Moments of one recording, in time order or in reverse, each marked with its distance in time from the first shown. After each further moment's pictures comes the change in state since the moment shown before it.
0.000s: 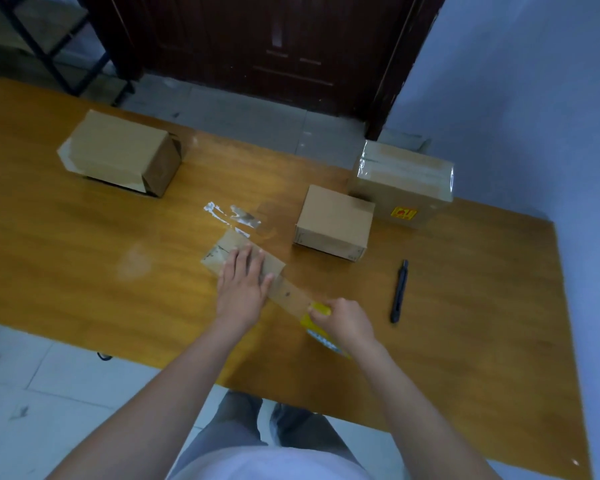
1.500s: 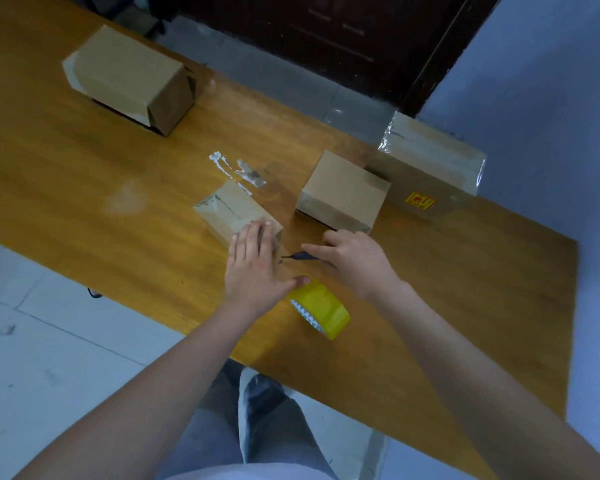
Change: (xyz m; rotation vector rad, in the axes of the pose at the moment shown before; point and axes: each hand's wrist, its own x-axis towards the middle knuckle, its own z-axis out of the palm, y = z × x) left_hand -0.033 0.051 0.024 -0.019 0.126 -0.124; right_hand 0.025 0.005 -0.066 -0.619 0.301 -1.007
